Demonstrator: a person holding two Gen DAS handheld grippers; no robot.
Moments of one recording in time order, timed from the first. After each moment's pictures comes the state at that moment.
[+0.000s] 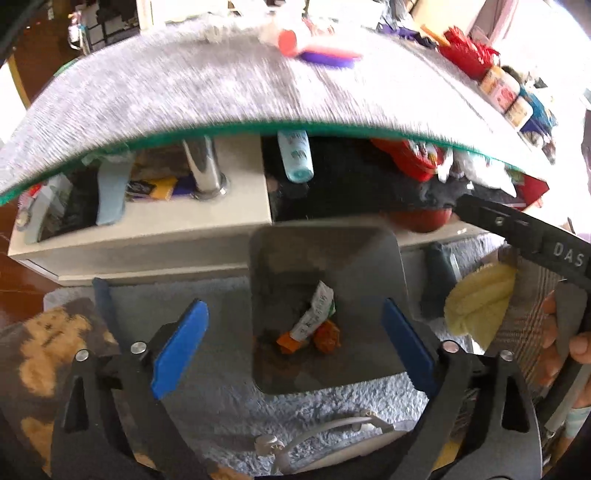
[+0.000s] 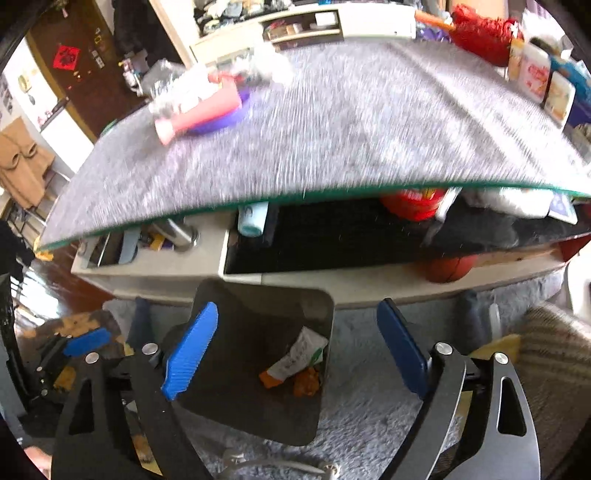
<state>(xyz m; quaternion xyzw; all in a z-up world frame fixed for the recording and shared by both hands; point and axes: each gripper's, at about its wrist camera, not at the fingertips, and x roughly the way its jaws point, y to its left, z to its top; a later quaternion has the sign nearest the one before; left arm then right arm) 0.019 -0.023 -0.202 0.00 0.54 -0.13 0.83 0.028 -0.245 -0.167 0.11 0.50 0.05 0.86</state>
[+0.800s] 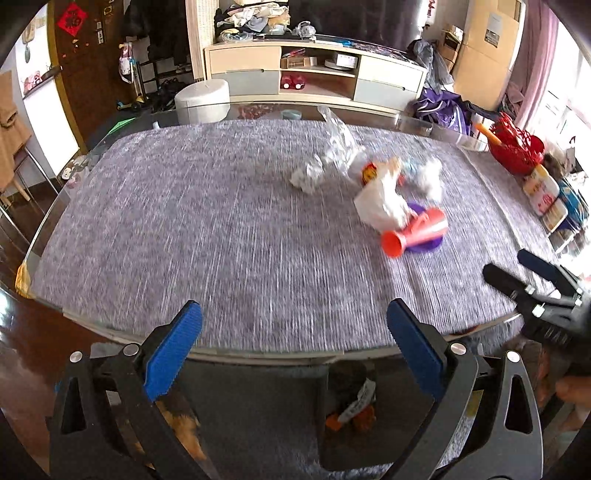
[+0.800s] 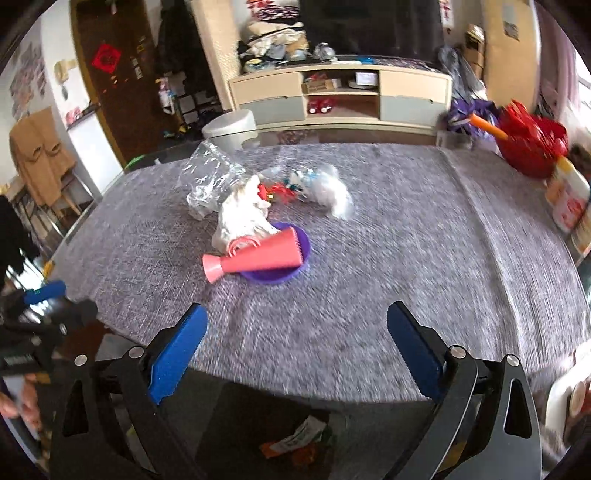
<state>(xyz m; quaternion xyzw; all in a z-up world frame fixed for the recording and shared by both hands) 0.124 0.035 -0.096 -0.01 0.46 -0.04 0.89 0.122 -0.192 -0.106 0.03 0.42 0.09 0.90</state>
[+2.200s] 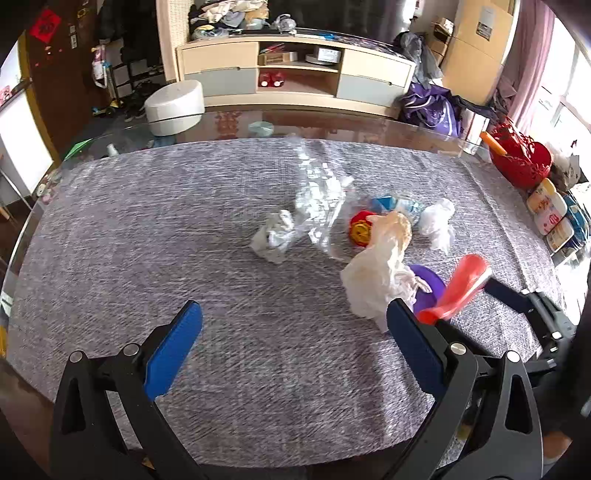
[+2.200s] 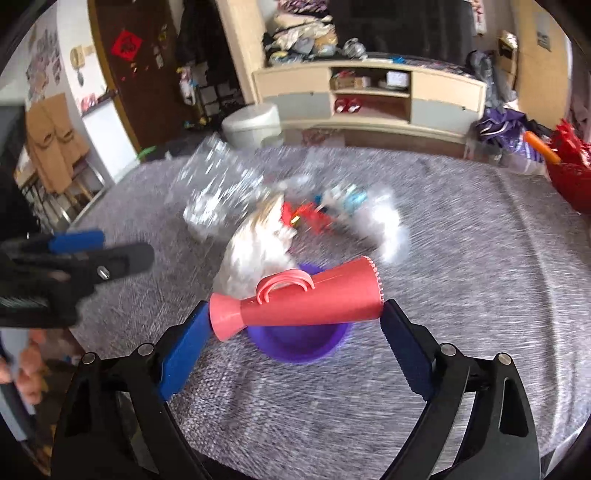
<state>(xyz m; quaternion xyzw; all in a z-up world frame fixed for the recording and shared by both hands) 0.225 0.000 -0.109 0.00 0.47 -0.09 0.88 0.175 -0.190 -0.114 0.04 0.41 0.12 0.90</state>
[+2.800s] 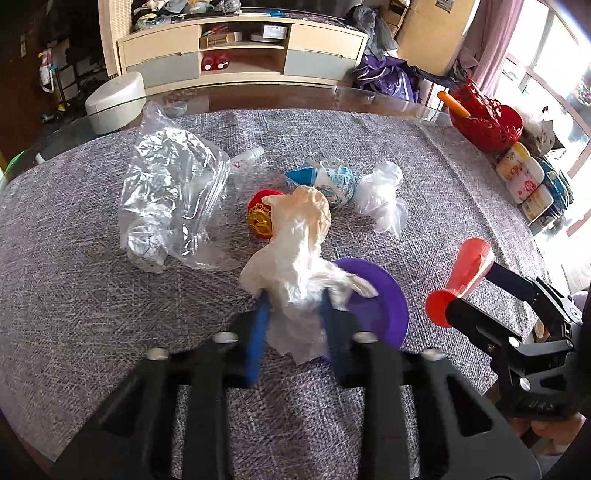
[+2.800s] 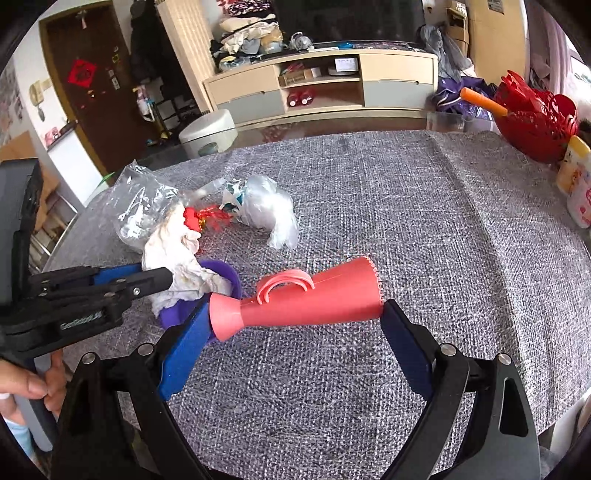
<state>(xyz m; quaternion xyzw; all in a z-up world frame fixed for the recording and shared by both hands) 0.249 -0.066 -0.150 0.01 0.50 -0.17 0.85 0.176 -0.250 -0.133 0.09 0.43 0.07 0.89</state>
